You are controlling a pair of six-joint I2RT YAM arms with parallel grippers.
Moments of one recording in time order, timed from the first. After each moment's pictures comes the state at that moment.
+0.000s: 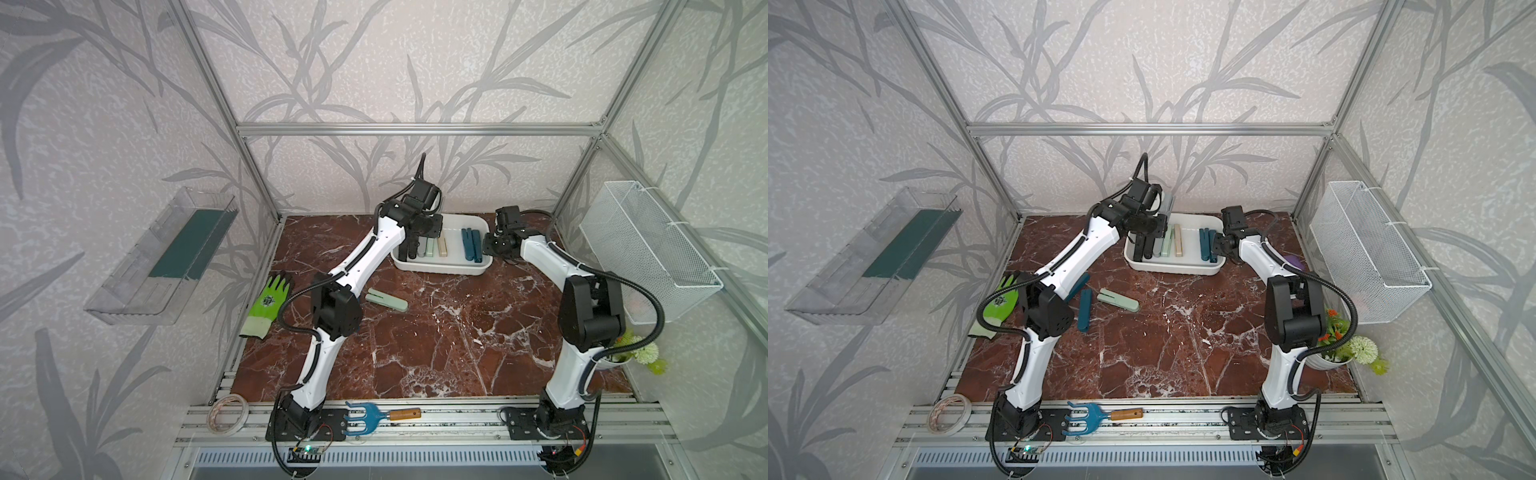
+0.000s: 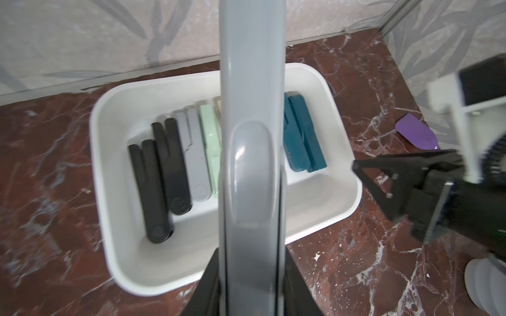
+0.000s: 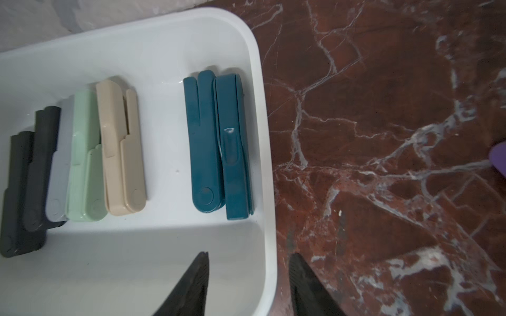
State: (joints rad) left arm -0.60 2.31 2.48 -0.98 0.03 -0.31; right arm 0.17 1.96 1.53 -0.54 0.05 0.35
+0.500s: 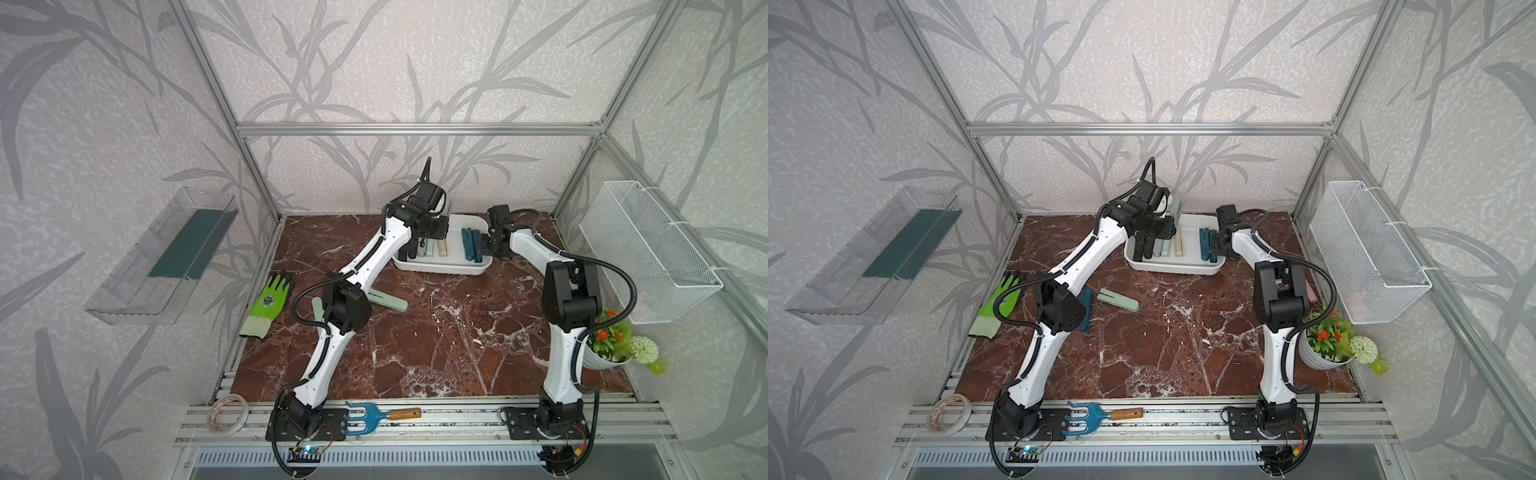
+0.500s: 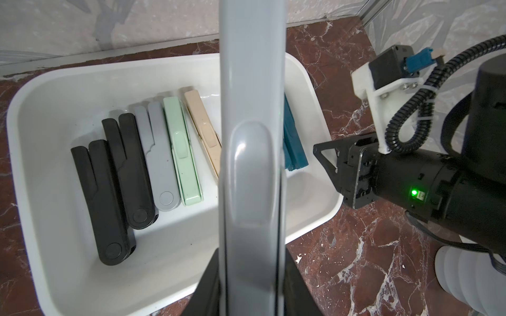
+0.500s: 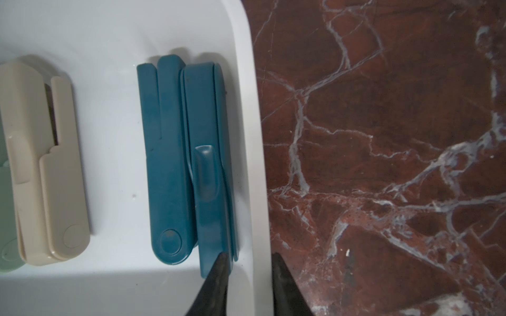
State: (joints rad) left arm -0.60 2.39 2.56 -1.00 0.12 -0.34; right arm 0.16 2.12 1.67 -0.59 0.08 0.32
